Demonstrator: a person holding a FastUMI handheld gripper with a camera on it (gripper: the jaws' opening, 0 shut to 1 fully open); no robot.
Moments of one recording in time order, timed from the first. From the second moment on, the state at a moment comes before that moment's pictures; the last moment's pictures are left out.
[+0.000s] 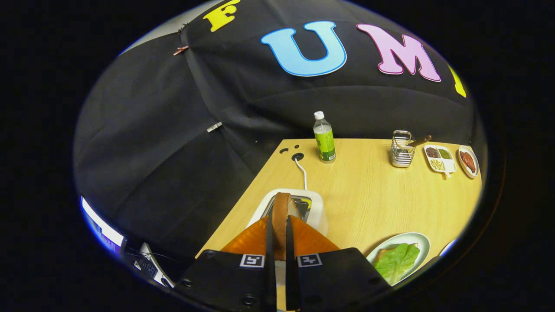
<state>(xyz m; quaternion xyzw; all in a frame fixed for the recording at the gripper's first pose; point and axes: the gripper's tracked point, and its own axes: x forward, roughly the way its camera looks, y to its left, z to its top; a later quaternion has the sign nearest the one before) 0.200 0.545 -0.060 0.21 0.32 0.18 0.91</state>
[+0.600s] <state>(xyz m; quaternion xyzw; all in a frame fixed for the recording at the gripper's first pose) 0.143 0.392 -0.033 0.19 0.27 0.12 0.94</state>
